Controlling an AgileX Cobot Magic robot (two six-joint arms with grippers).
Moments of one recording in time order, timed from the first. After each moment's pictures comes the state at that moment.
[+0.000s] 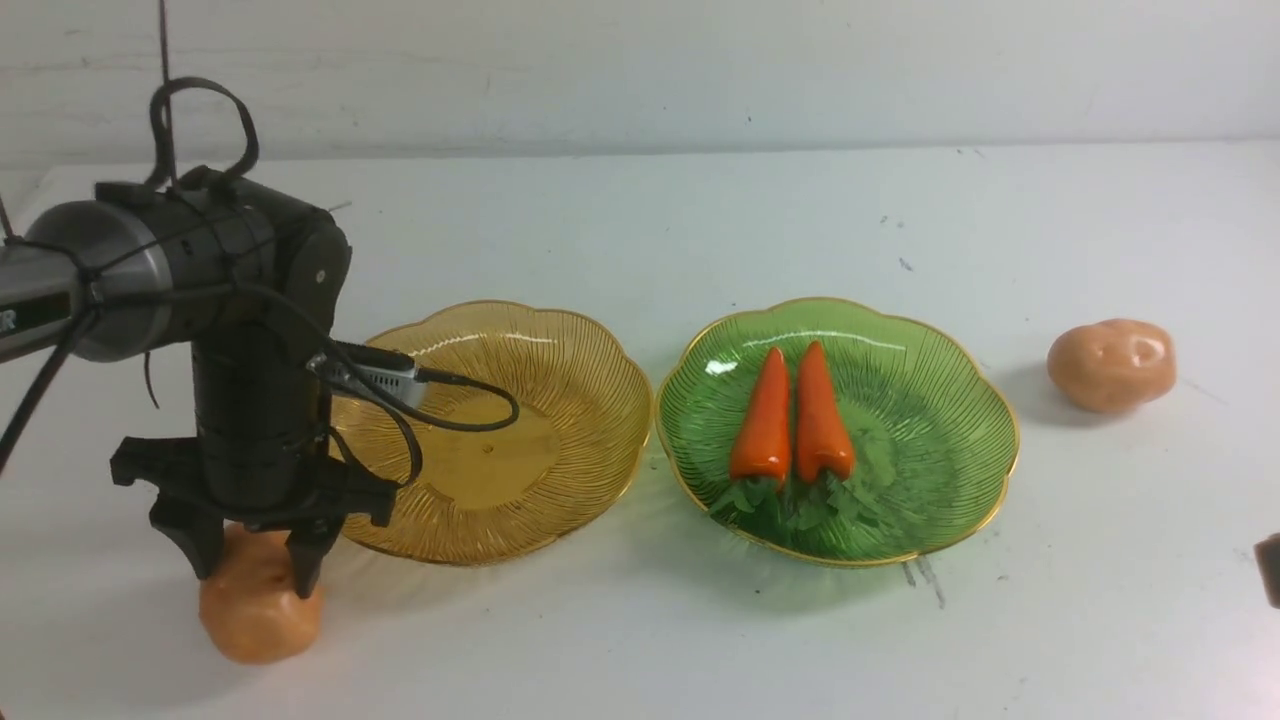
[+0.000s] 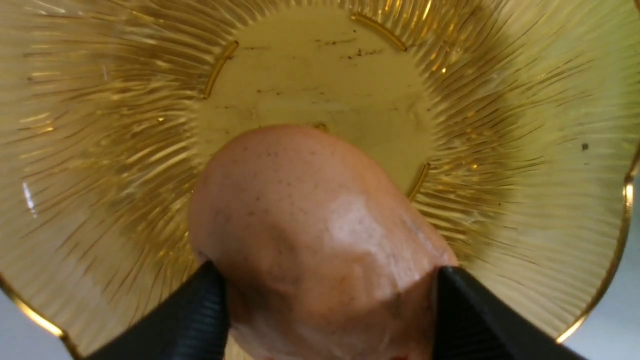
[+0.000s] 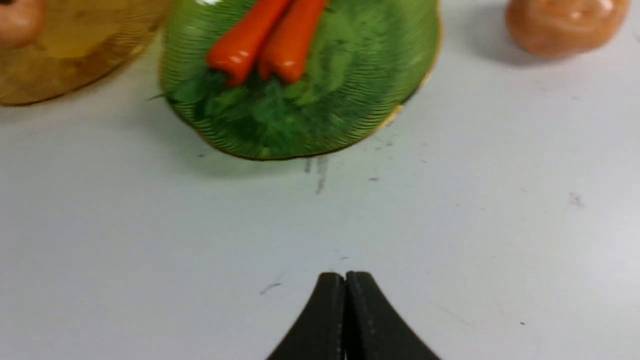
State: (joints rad) right arm 0.26 0.91 -1.01 0.07 1.18 0.09; left arm -0.24 1.86 -1.45 -0.17 0.93 -0.12
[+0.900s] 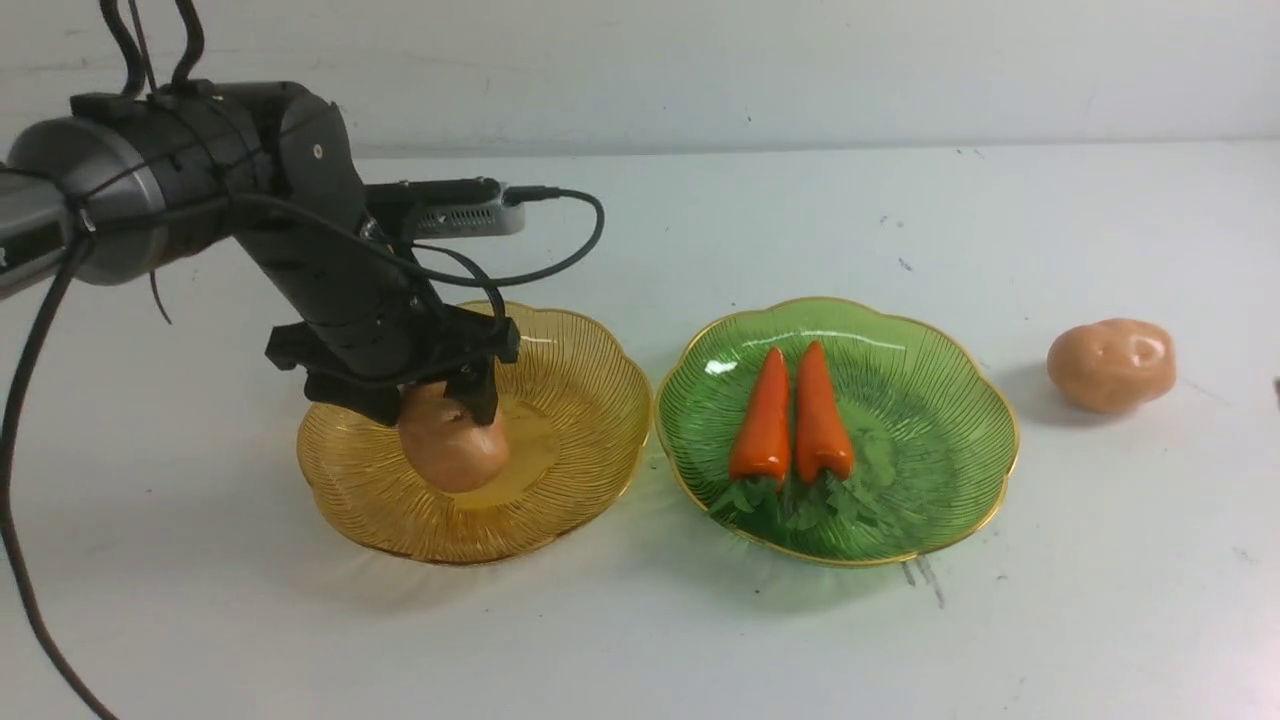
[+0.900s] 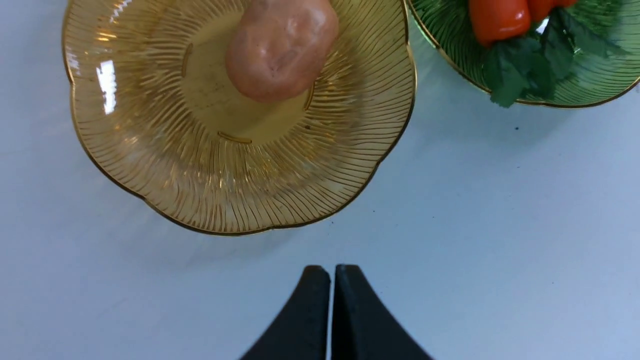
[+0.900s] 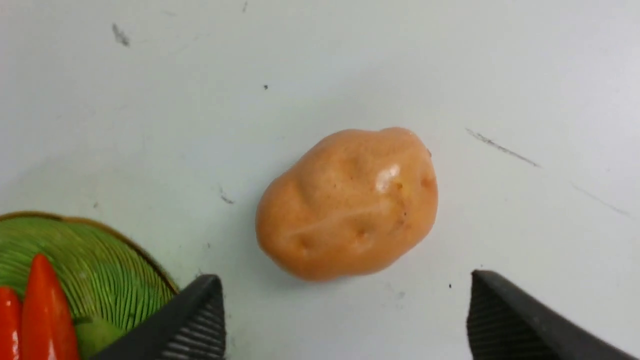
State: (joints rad) right arm -0.17 1.86 -1.56 0.25 1.02 0.15; left arm -0.24 1.41 -1.45 -0.22 1.23 0.14
